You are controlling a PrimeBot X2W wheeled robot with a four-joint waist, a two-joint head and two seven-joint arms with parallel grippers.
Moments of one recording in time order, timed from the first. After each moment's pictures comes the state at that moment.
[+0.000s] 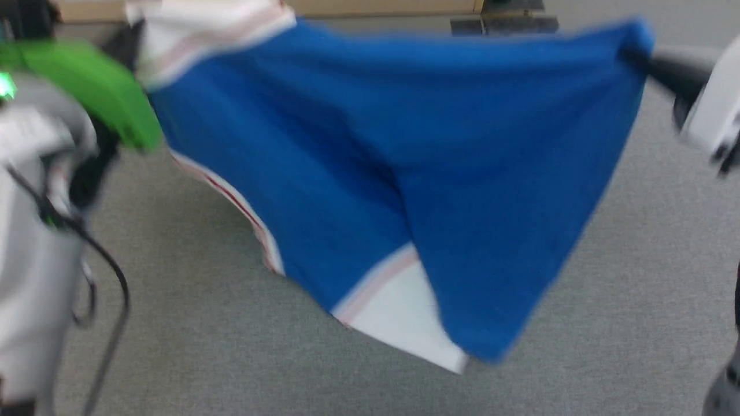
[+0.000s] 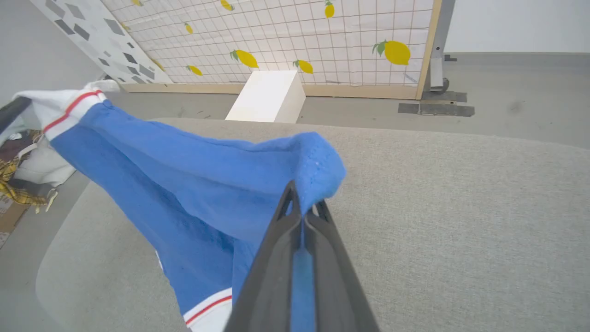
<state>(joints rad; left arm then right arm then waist) -0.71 0.48 -0.21 0.03 -0.59 0.09 0.46 -0.73 -0.20 -0.15 -0.07 0.59 0.13 1.14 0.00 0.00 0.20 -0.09</state>
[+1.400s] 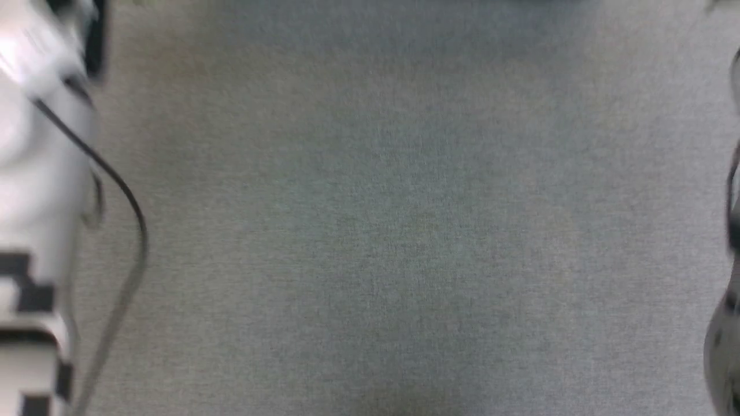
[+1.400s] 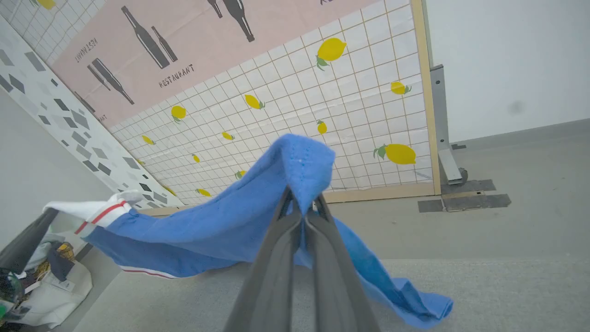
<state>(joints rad) -1.16 0.40 -0.33 0.52 -0.42 0.02 -0.10 -1.07 -0.17 -0.11 0.32 0.63 0.13 0.45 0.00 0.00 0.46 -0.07</state>
